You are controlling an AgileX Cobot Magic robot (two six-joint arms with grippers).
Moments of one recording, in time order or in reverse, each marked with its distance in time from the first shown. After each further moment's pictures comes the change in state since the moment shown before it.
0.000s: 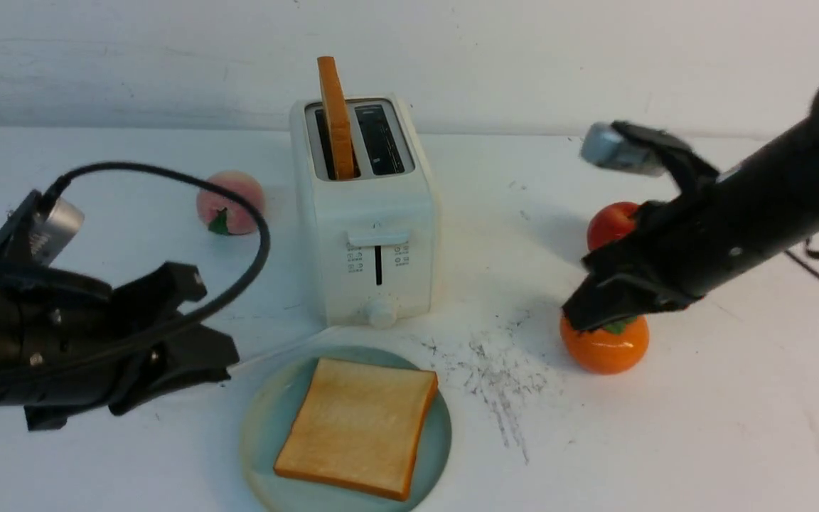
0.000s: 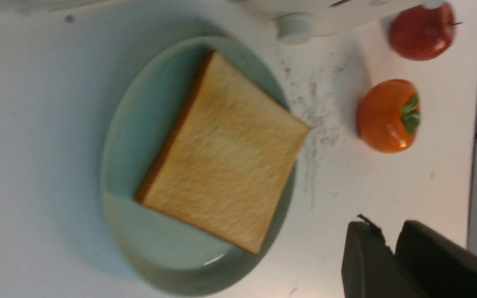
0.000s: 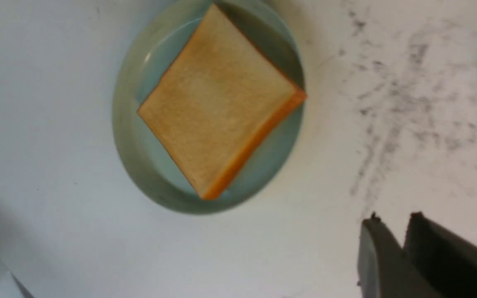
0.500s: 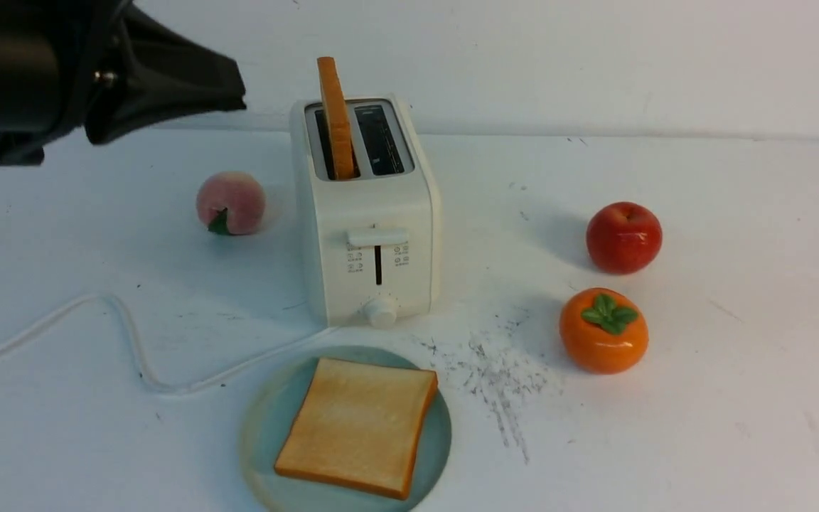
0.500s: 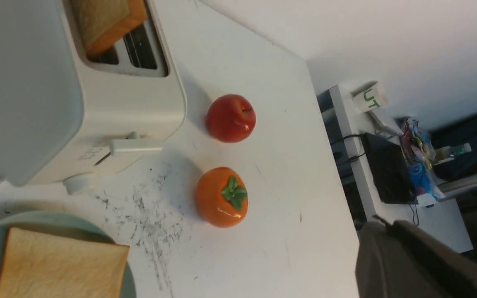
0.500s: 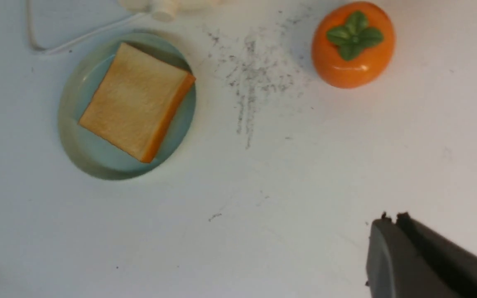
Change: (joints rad) right arm -0.148 -0.567 0.079 -0.301 0.205 0.336; left arm -0.018 0.025 -0.489 0.084 0.157 -0.101
